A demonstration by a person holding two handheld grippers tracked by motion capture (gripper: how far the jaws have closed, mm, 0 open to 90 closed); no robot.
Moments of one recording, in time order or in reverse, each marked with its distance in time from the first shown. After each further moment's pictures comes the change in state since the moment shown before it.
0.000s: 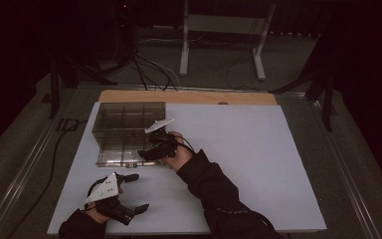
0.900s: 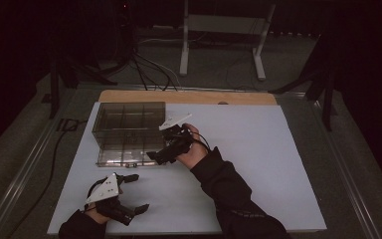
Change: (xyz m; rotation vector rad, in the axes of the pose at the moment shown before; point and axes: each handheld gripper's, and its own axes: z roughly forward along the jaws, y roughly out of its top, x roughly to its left) left arm -0.001 -0.001 -0.001 0.002 0.011 -0.005; right arm -0.011 -0.003 -0.056 -0.052 0.031 -0.075
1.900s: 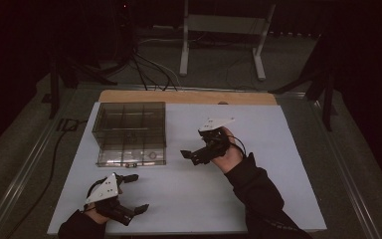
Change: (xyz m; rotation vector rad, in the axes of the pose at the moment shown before) left arm 0.000 0.000 0.000 0.001 -0.002 0.002; right arm -0.036 -0.053 -0.071 -0.076 -0.082 0.043
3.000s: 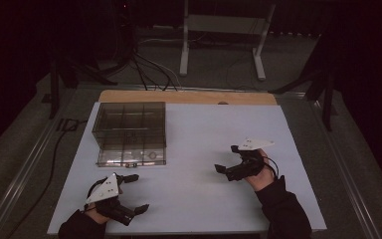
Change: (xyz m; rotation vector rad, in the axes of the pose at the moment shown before) left arm 0.000 0.000 0.001 0.004 0.001 -0.001; right arm -0.034 -0.097 -0.054 -0.045 -0.063 0.102
